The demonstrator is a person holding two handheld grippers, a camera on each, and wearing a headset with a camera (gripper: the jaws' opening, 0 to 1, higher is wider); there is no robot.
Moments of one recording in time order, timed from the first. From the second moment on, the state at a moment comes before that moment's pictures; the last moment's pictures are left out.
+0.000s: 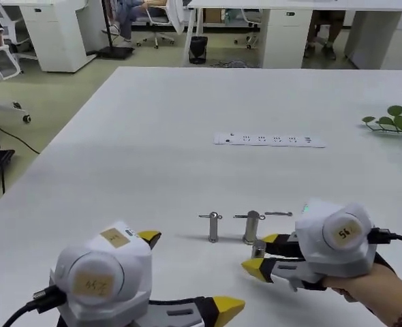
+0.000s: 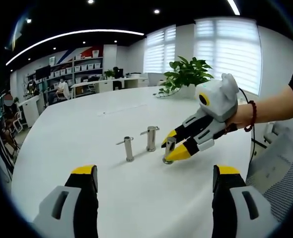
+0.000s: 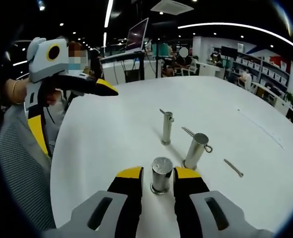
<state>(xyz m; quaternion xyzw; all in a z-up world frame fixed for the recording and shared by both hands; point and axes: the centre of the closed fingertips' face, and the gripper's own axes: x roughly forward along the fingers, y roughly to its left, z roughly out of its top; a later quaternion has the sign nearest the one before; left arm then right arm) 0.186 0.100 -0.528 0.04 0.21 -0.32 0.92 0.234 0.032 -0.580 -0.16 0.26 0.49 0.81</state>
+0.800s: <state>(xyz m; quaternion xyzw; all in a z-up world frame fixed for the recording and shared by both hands) 0.191 0.097 -0.525 0.05 0.21 -0.31 0.93 0.242 -0.009 -0.546 -0.11 0.25 0.48 0.83</state>
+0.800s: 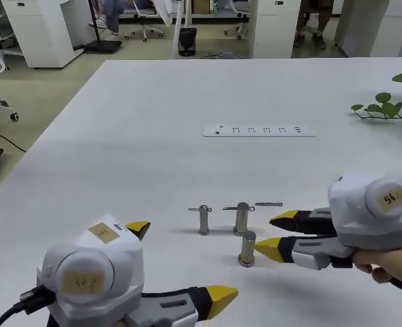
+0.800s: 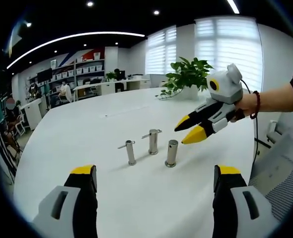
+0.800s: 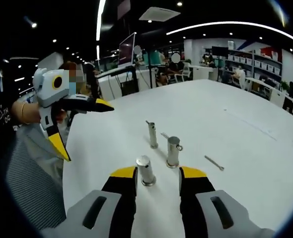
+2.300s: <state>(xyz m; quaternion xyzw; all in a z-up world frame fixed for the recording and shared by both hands) 0.202 0.099 -0.538 0.04 0.22 -0.31 0.92 0.334 -0.037 -0.584 -0.28 0.35 0.46 0.76</state>
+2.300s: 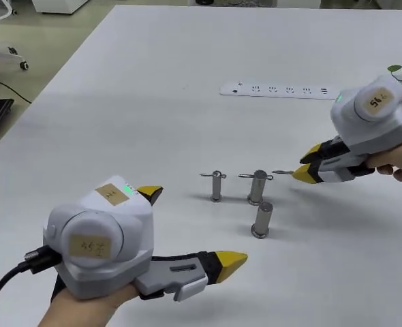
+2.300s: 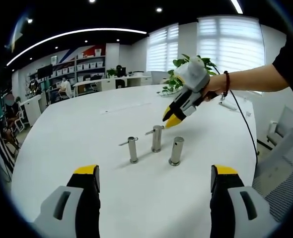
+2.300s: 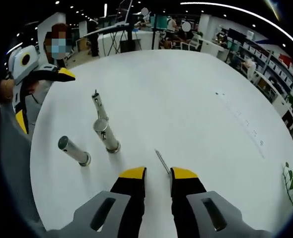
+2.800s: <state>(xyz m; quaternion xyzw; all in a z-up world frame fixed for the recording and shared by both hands) 0.207 0.103 -0.538 0.05 0.23 -0.31 0.92 0.350 -0.042 -0.604 -0.31 0.37 0.47 0.74</state>
